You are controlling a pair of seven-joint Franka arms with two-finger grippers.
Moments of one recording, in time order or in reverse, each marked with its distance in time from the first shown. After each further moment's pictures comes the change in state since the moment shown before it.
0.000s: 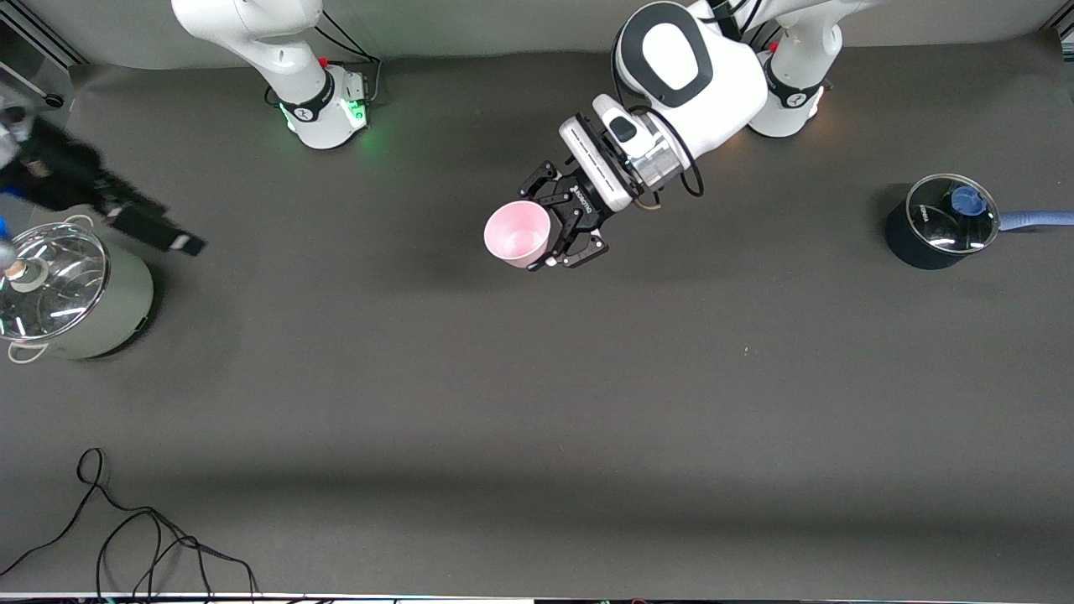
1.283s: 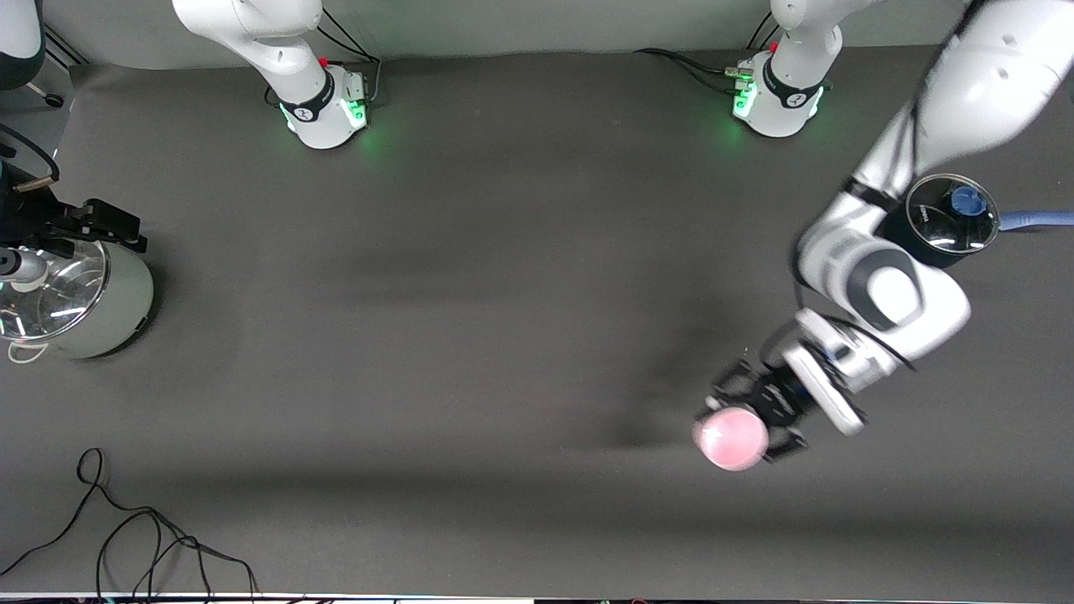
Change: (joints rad) left arm 0.051 0.097 0.587 0.086 0.170 -0.582 0.007; right arm -0.161 0.000 -0.034 -0.110 -0.270 -0.001 -1.025
